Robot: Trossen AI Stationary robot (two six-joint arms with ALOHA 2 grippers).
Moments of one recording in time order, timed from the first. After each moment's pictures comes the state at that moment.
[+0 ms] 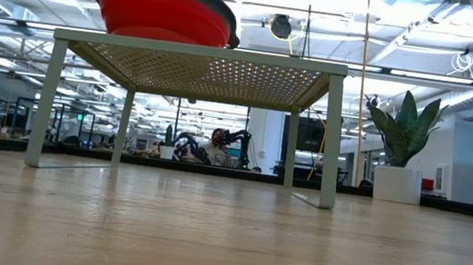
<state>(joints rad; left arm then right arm) -0.25 1.03 1.25 -0.81 -0.14 -1.01 0.57 1.20 0.90 0.01 0.63 -0.01</state>
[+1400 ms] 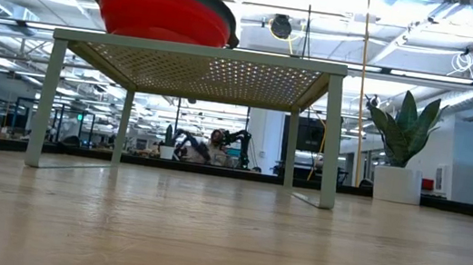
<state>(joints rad) -0.84 1.50 1.25 -1.19 -0.09 -2.16 0.57 1.20 0.90 0.01 0.63 -0.02</state>
